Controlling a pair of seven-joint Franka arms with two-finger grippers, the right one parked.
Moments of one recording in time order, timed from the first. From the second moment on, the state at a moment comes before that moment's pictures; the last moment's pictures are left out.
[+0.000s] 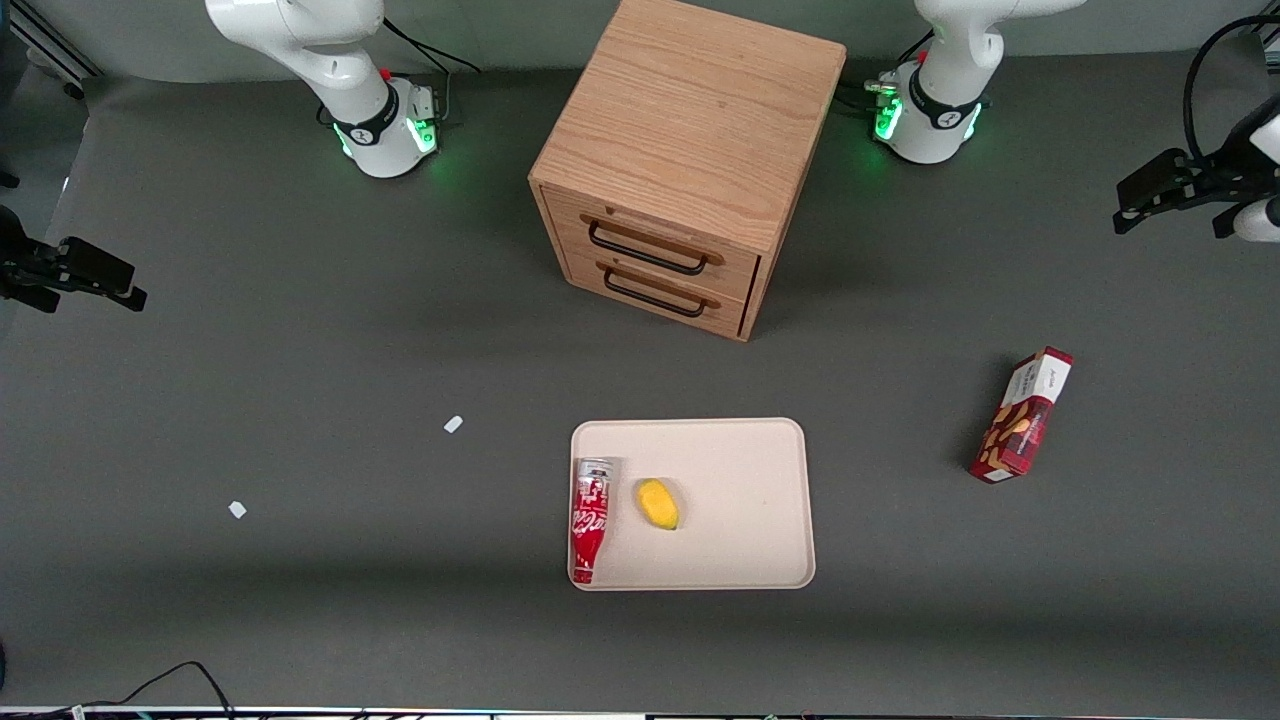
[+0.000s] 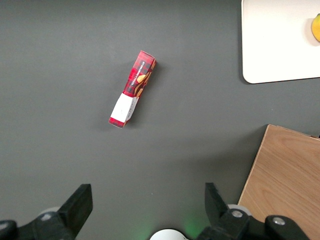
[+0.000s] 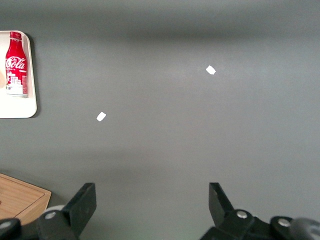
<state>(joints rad) 0.07 -0.11 -0.10 -1.62 -0.01 1.47 0.05</state>
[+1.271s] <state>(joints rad) 0.08 0.23 -0.07 -1.71 0.04 1.83 0.41</state>
